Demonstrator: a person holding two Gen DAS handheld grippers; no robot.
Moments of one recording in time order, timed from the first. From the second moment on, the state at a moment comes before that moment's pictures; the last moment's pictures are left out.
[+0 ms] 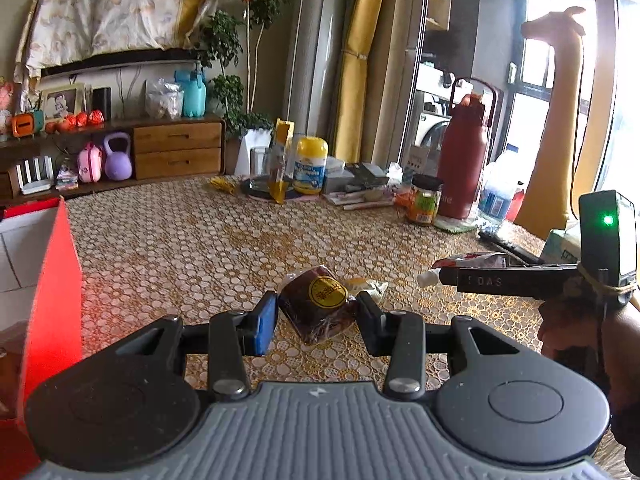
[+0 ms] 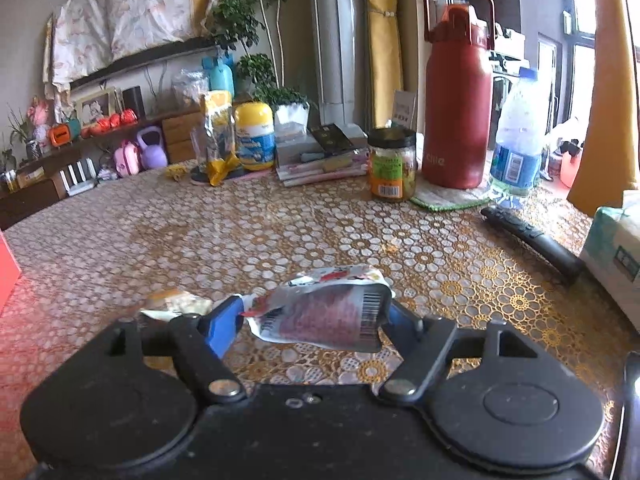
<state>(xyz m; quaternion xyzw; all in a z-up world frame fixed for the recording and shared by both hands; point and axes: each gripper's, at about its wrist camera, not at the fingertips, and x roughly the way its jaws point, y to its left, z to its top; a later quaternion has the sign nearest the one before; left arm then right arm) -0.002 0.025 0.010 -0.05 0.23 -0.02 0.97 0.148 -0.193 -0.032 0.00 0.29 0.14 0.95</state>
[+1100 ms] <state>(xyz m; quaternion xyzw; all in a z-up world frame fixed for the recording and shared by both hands) -0.096 0.196 0.072 -0.08 0.14 0.17 0.97 0.039 -0.018 0.080 -0.01 0.18 0.39 0.90</state>
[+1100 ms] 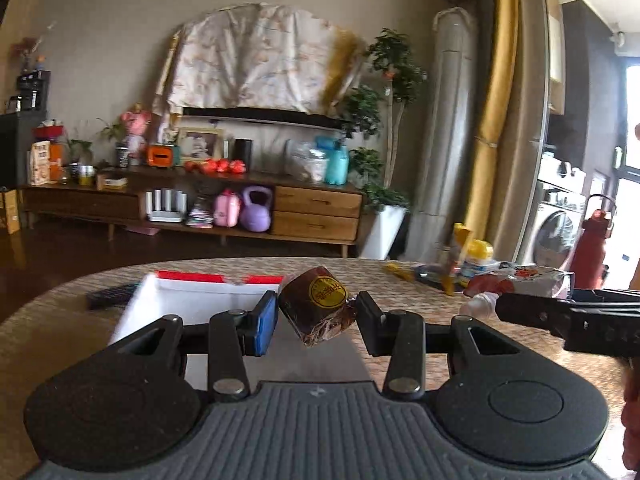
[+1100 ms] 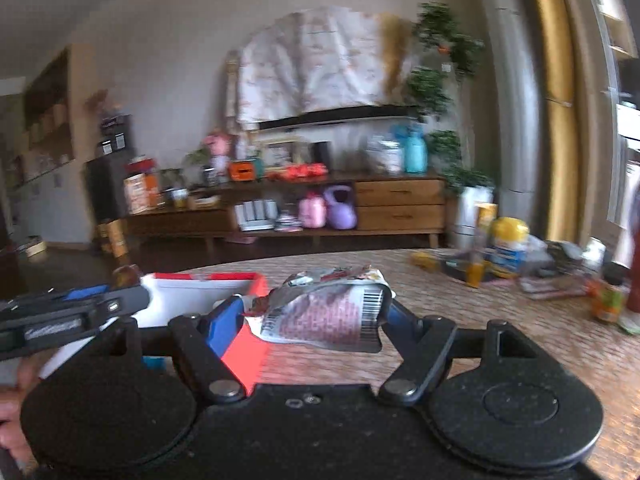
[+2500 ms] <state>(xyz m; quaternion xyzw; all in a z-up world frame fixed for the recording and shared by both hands) -0.066 0.298 0.061 -0.10 0.25 0.18 0.94 0.018 0.116 0.069 -0.13 0.20 0.46 0.85</state>
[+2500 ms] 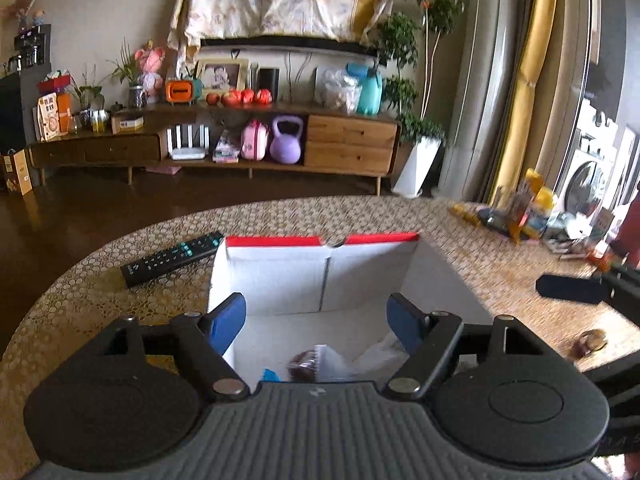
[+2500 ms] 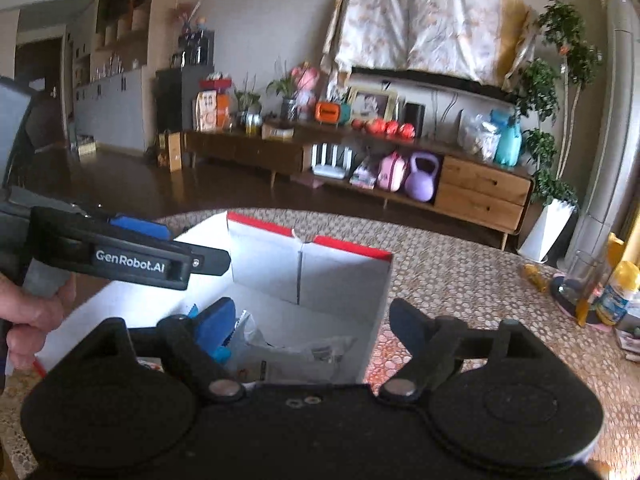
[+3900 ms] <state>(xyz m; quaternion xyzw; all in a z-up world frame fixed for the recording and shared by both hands) -0.056 0.099 0.075 -0.06 0.22 0.06 0.97 0.028 -0.094 0.040 -0.01 0.24 0.28 0.93</state>
